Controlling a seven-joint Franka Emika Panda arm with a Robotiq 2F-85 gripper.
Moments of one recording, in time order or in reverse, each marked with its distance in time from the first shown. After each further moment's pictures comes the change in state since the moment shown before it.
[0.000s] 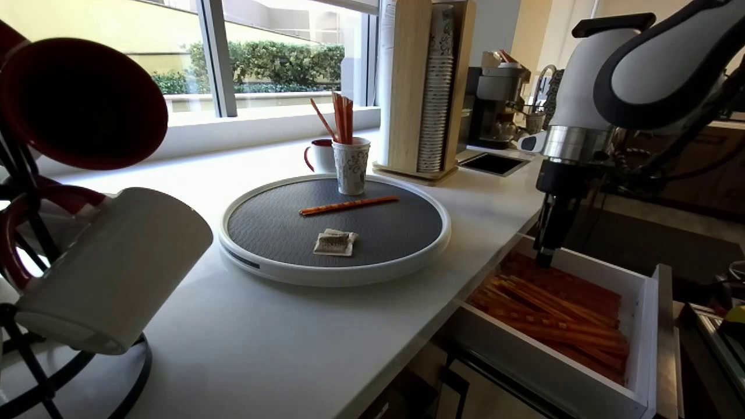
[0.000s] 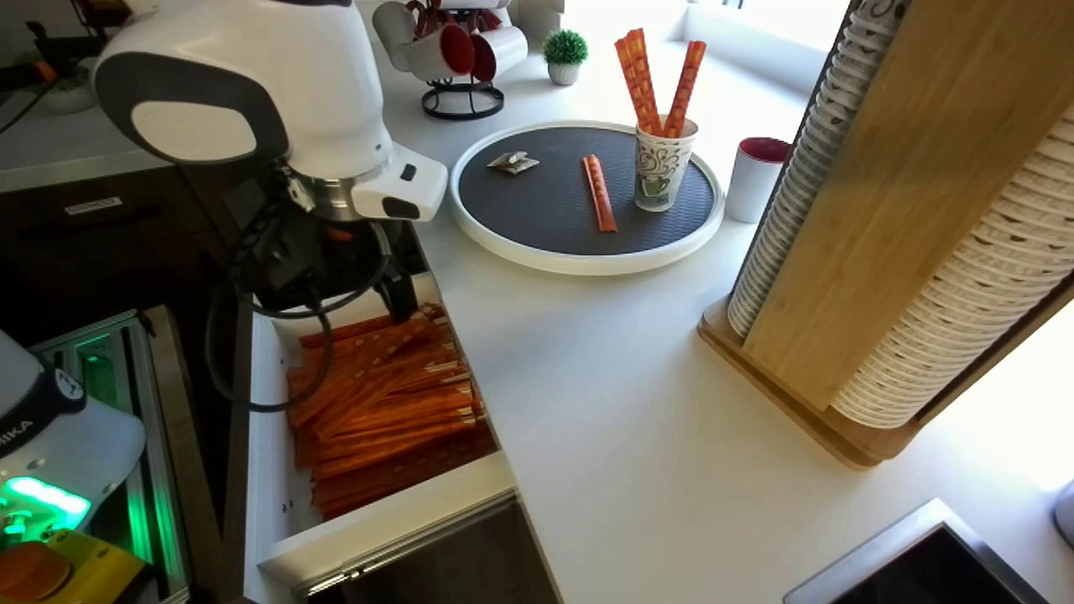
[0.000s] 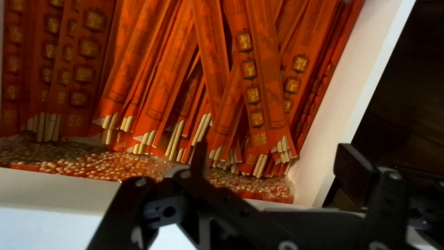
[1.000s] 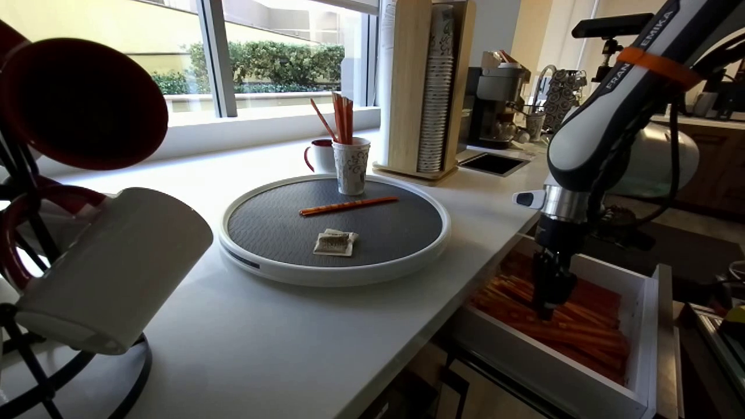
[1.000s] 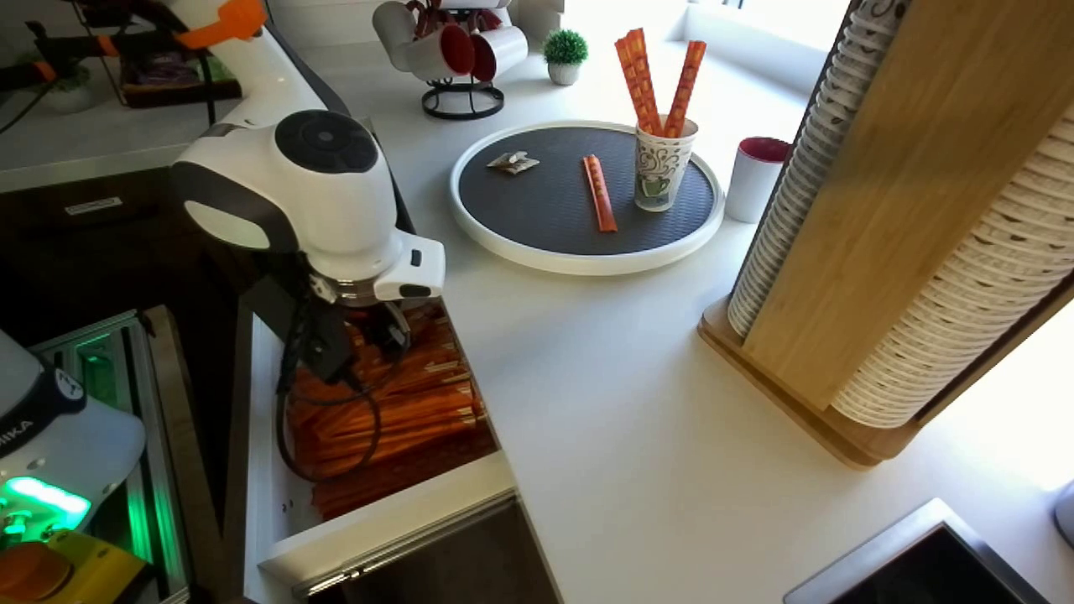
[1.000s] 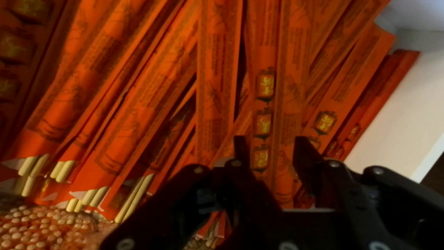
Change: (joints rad) arm 0.047 0.290 0.016 0.005 0.458 0.155 -0.603
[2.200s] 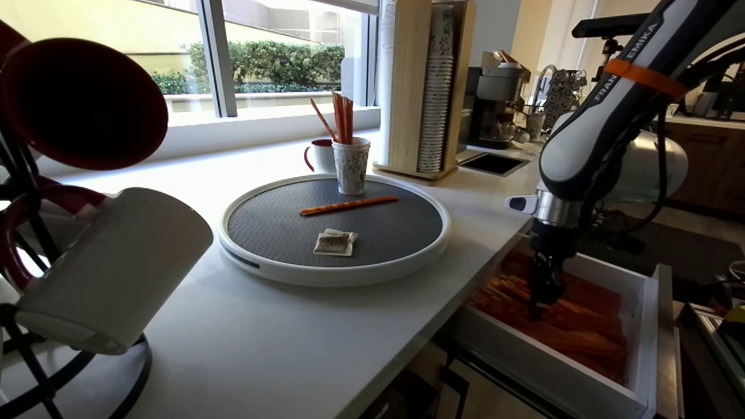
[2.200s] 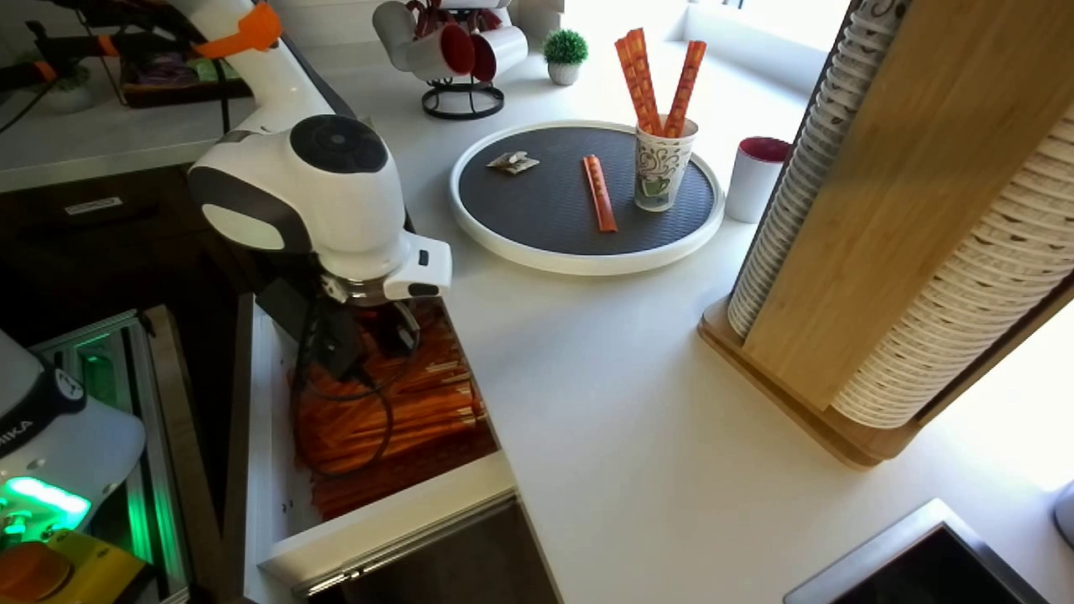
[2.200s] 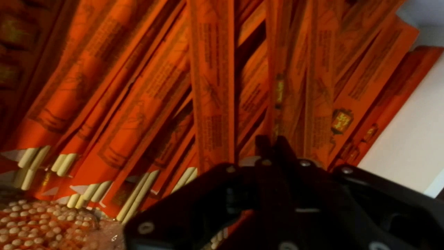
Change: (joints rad) arm -0.001 0.046 0.022 0.027 -0.024 0.030 0.024
